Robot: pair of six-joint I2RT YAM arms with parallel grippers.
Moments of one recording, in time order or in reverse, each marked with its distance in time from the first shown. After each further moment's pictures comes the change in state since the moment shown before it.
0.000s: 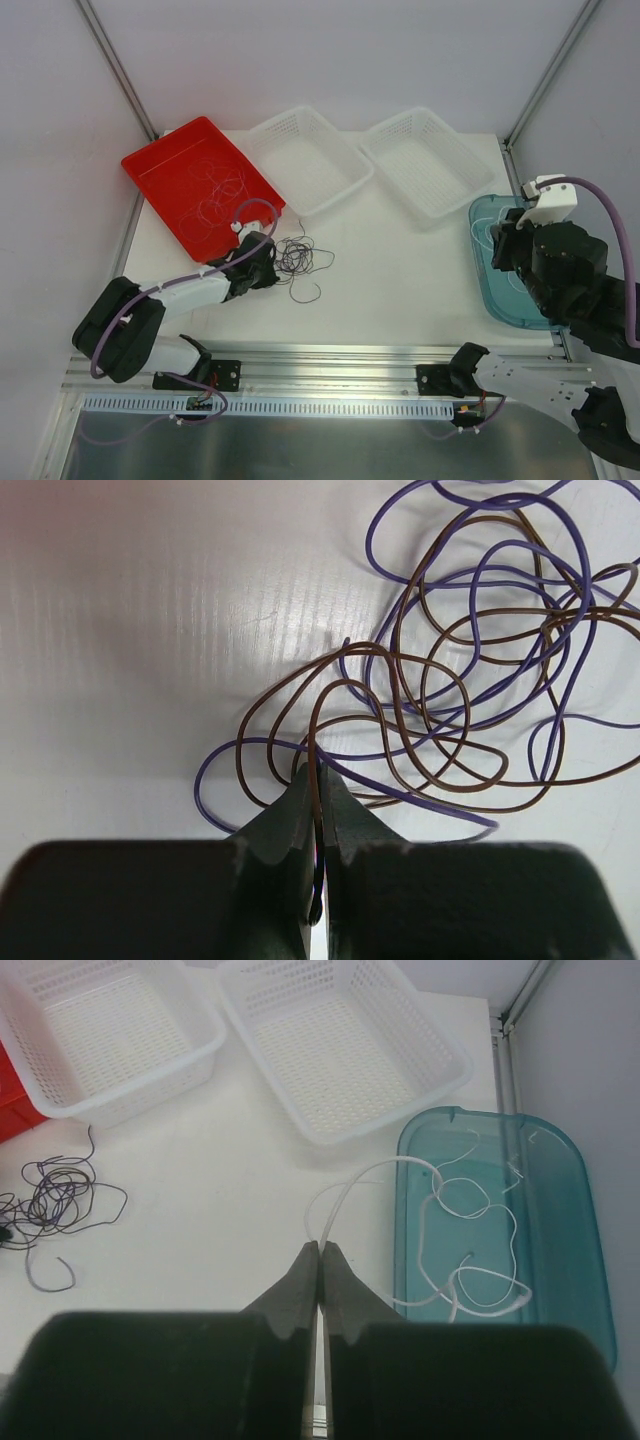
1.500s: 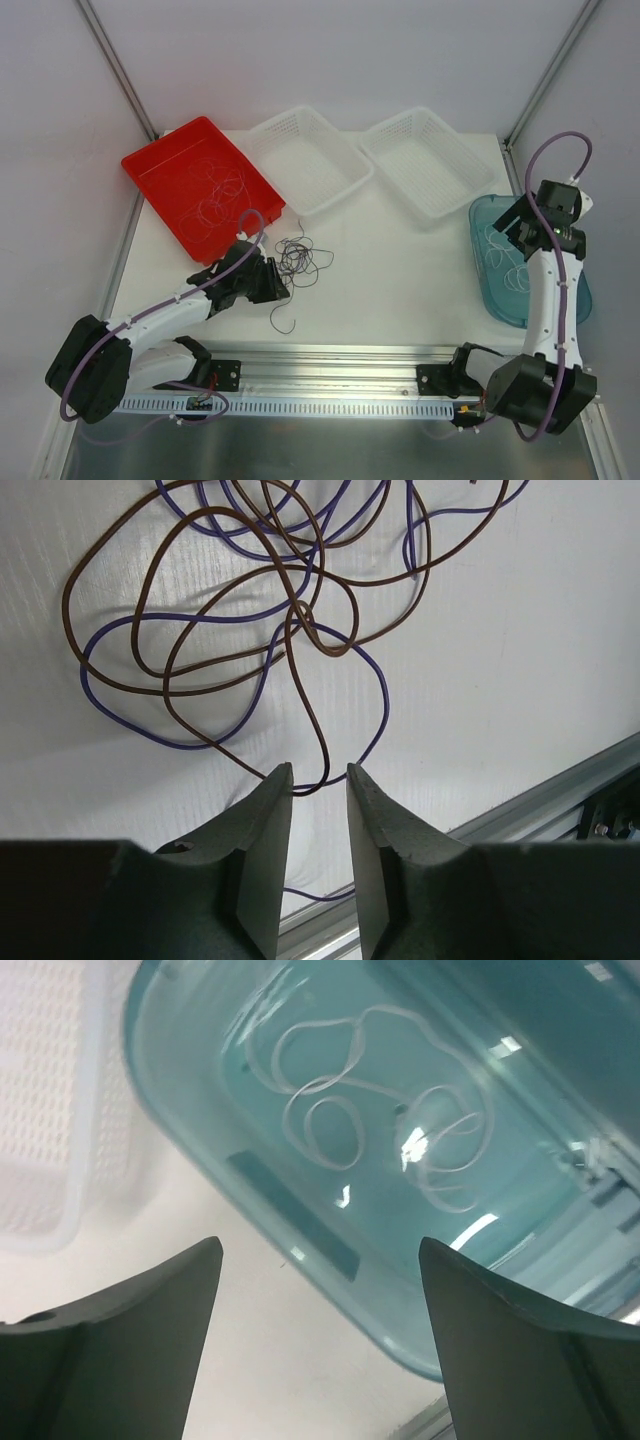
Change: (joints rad) left arm 0.000 -0.254 -0.092 -0.085 0.340 0.034; right arm -1.149 0.333 -0.452 0.399 -0.452 0.207
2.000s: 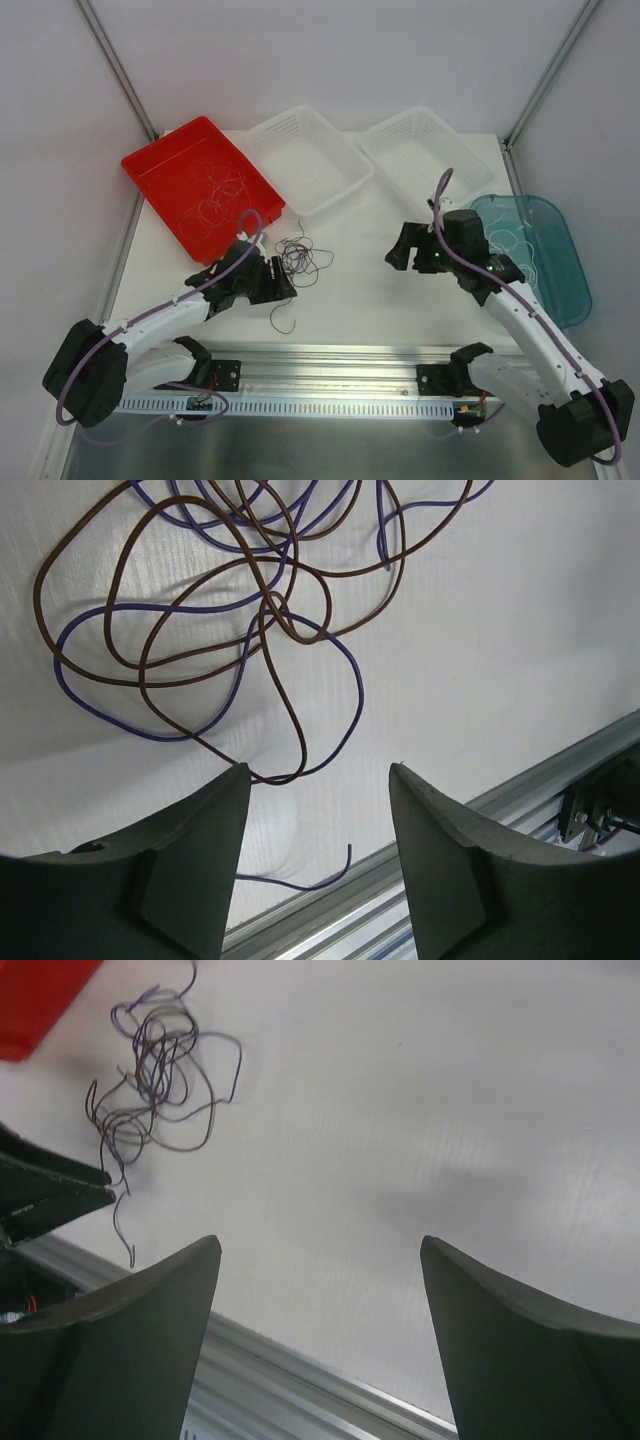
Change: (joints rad) left arm -0.004 -0.024 0.000 -0.006 0.030 -0.014; right arm 0.651 -0.200 -0.292 0.217 -0.427 -0.028
